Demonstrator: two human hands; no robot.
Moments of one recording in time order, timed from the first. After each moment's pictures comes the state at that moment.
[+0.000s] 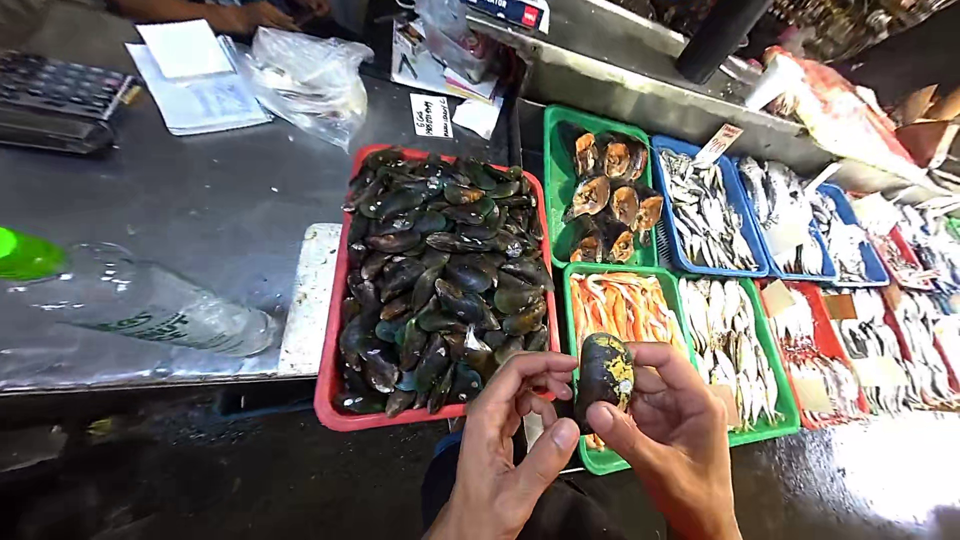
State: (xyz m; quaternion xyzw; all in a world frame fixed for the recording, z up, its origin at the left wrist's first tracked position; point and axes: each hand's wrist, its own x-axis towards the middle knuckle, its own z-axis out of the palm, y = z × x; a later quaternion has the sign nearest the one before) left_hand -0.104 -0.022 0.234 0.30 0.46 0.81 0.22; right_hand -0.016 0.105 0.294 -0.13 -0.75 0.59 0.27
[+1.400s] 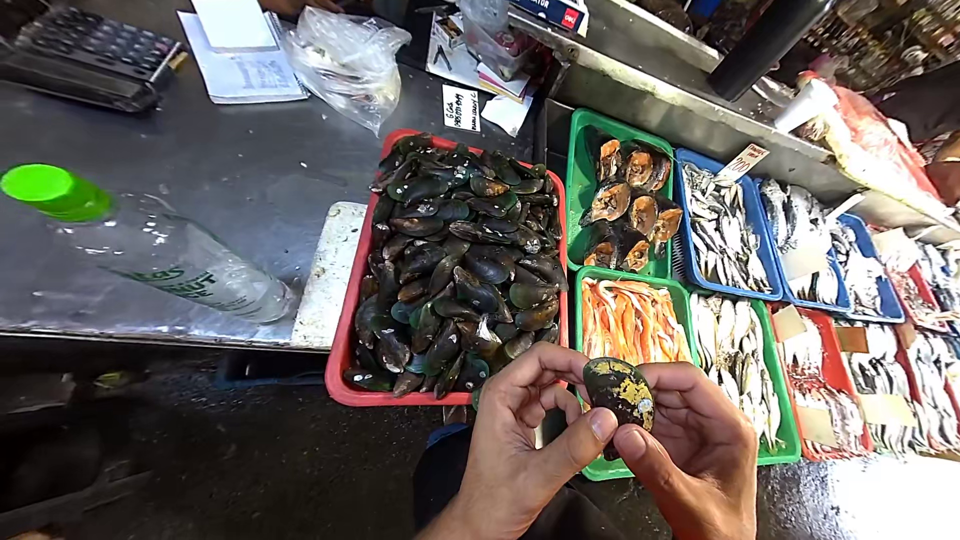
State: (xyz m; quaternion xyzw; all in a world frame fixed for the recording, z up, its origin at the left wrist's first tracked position) left_hand -0.102 -0.018 0.252 0.24 0.36 0.87 0.23; right_hand -0.014 0.107 0.298 -0.06 -0.77 0.59 0.25
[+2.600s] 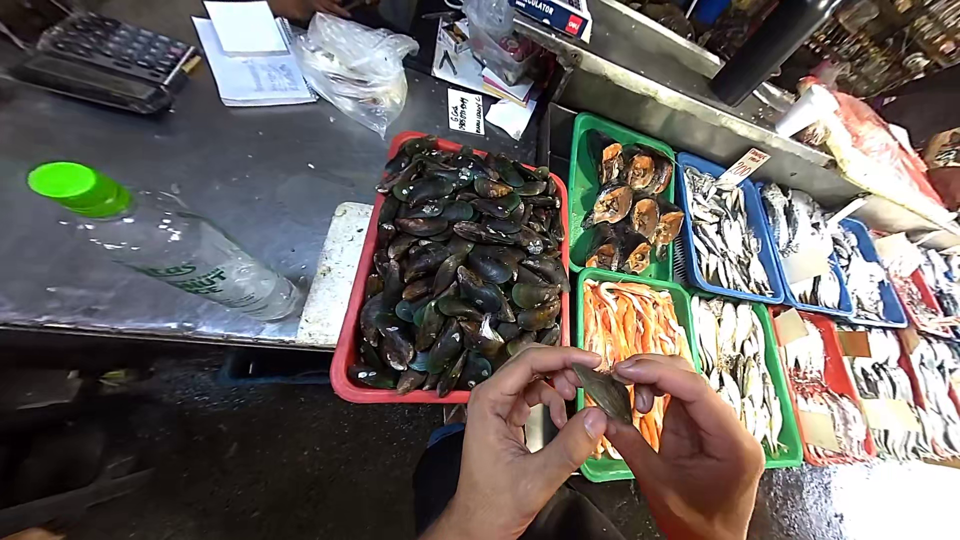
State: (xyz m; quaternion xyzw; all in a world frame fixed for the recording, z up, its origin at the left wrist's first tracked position) left_hand -0.098 -0.023 0.247 0.25 0.43 0.85 0.17; right_hand -0.012 0.110 0.289 -0.05 -0.85 0.43 0.31
